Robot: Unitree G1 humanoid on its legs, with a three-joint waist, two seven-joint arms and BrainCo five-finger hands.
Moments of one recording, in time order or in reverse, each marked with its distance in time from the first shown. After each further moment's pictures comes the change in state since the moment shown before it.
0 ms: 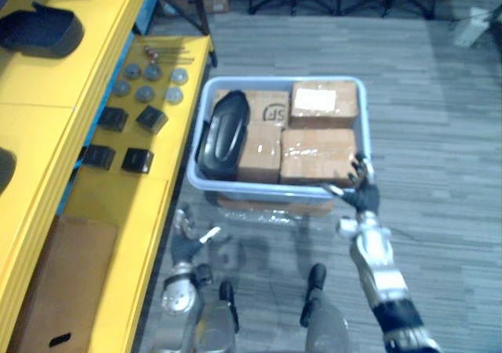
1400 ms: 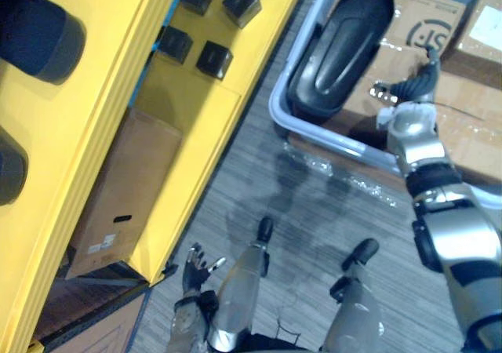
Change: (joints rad) left arm -0.073 0.000 -0.040 0.371 -0.265 -0.196 -0.133; right arm -0.677 -0.297 0.141 0.607 -0.037 0.194 -0.198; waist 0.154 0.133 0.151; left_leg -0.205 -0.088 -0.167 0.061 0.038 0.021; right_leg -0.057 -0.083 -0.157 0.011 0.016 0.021
